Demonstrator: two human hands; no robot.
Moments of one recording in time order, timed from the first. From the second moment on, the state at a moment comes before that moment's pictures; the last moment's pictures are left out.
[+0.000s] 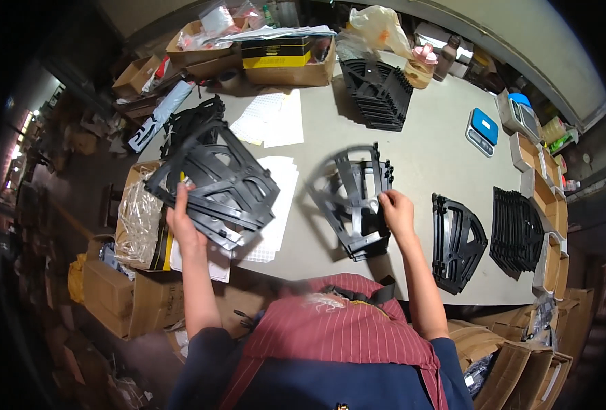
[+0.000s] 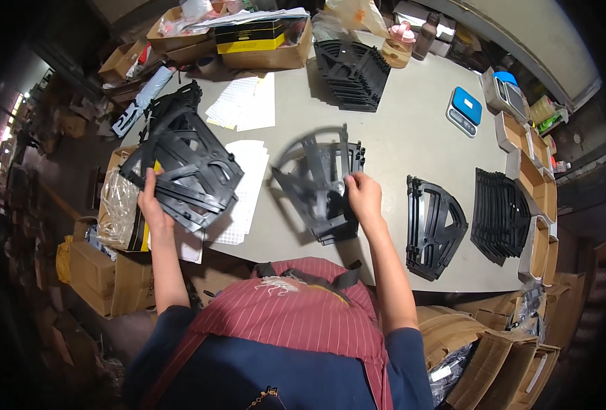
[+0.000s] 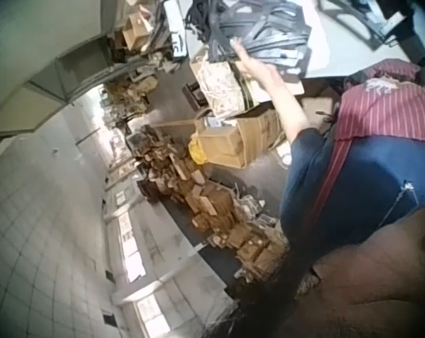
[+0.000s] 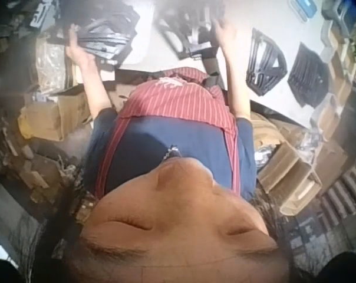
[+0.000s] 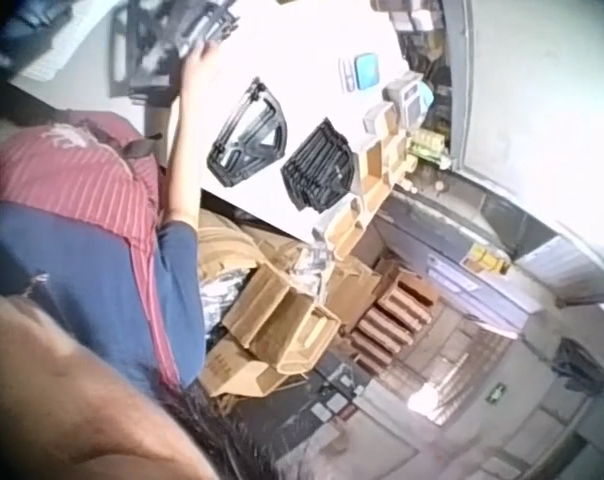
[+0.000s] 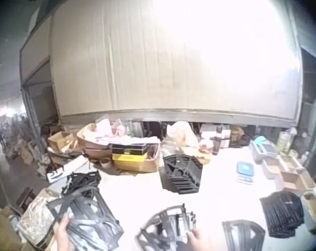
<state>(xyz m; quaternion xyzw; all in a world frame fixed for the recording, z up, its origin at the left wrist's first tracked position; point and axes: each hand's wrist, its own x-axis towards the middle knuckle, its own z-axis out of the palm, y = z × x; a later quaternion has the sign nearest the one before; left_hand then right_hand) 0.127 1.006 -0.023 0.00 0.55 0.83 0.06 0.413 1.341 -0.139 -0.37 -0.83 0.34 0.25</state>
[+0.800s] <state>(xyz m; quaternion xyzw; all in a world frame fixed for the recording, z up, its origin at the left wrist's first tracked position) 0.190 1.040 -0.033 0.08 0.59 0.77 0.22 0.372 1.324 -0.119 -0.32 -0.80 0.46 0.21</state>
